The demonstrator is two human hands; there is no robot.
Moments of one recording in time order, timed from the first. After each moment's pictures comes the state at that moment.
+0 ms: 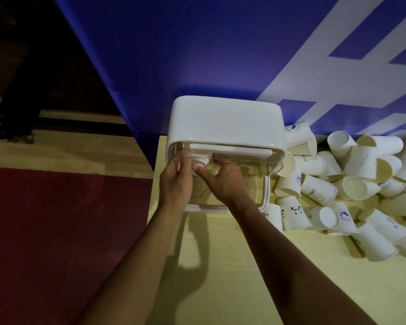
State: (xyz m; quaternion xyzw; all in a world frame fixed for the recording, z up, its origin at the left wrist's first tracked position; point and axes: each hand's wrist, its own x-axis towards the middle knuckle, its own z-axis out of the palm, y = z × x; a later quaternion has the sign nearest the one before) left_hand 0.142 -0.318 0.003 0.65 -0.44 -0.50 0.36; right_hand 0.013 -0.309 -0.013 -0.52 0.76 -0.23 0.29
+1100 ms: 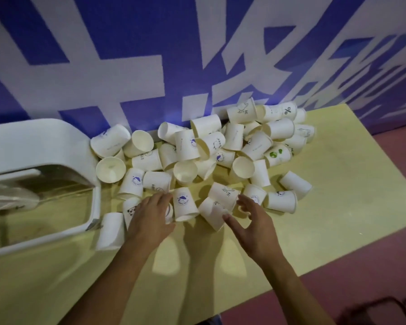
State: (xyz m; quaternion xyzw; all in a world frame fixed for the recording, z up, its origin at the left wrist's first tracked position) left_hand -0.160 -0.174 -0.044 0.44 -0.87 -0.23 -0.04; right_hand -0.369 0.000 0.010 -0.35 0.85 -0.29 0.25
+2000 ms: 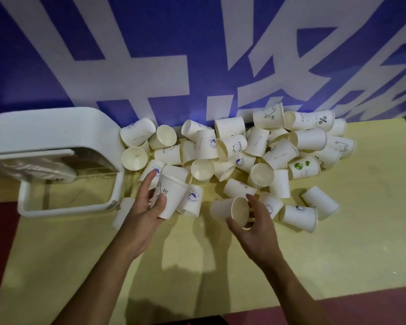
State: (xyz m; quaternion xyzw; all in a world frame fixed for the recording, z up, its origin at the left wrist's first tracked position) left_hand -0.147 -0.143 0.028 0.49 -0.41 -0.70 0.31; right_hand -0.389 -0.013 -0.016 -0.38 0.79 -0.37 0.32
